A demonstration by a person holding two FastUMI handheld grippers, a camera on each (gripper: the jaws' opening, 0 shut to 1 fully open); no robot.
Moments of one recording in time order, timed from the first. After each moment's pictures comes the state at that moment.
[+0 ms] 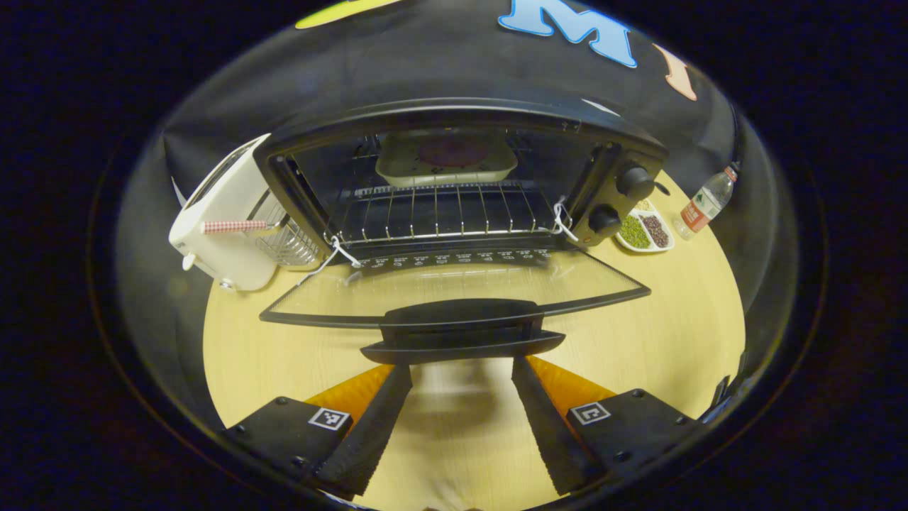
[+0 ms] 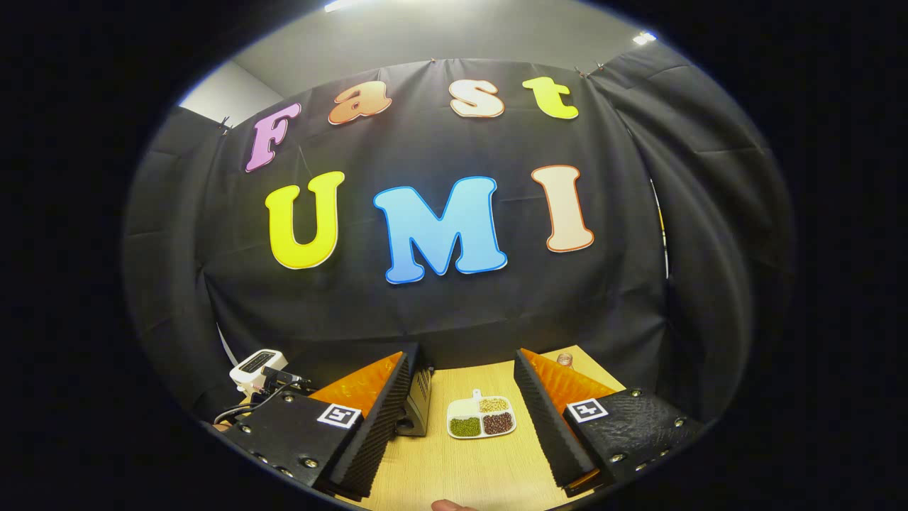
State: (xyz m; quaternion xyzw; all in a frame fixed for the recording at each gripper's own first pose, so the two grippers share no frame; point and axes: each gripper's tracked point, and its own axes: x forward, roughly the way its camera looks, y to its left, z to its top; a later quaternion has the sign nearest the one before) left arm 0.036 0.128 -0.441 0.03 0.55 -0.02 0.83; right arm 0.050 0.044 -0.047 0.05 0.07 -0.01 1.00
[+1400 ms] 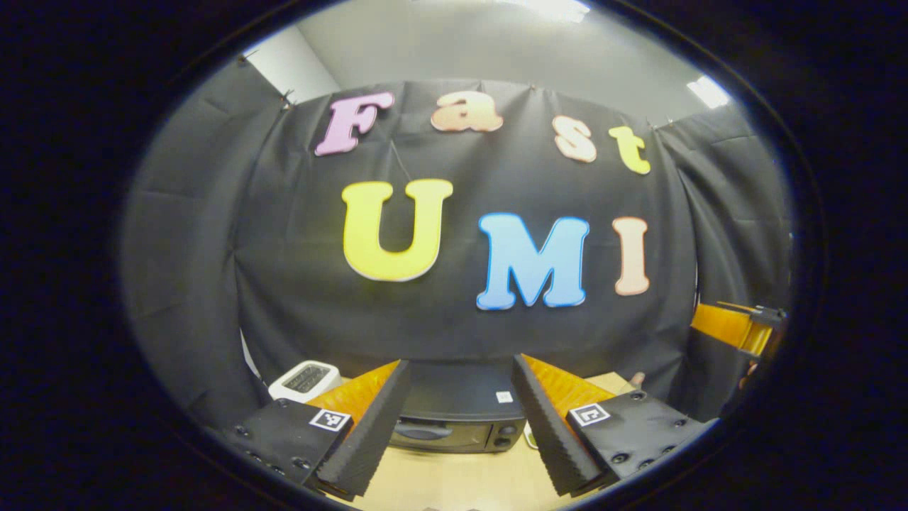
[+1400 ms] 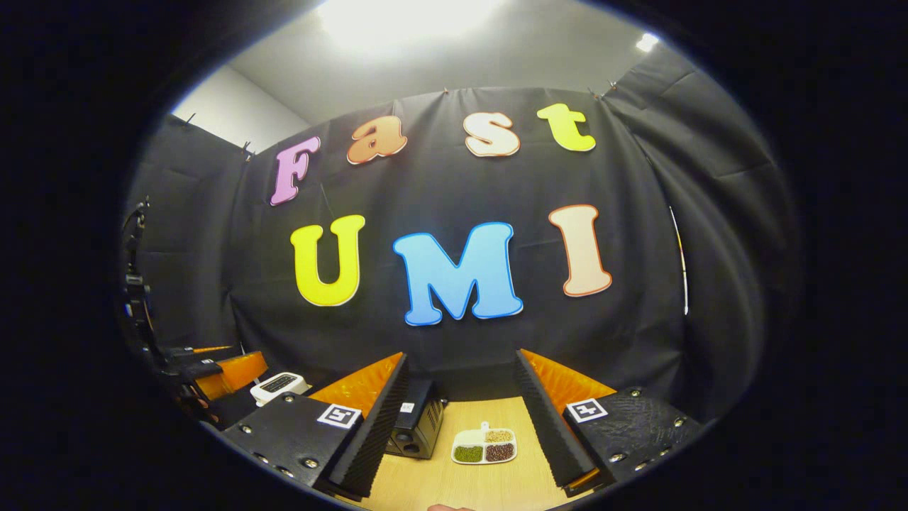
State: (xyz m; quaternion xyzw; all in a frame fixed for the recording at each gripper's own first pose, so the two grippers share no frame) left arm 0.044 0.034 -0.043 0.02 0.07 0.01 1.00; right arm 0.045 0.024 0.044 0.04 -0.01 0.06 1.00
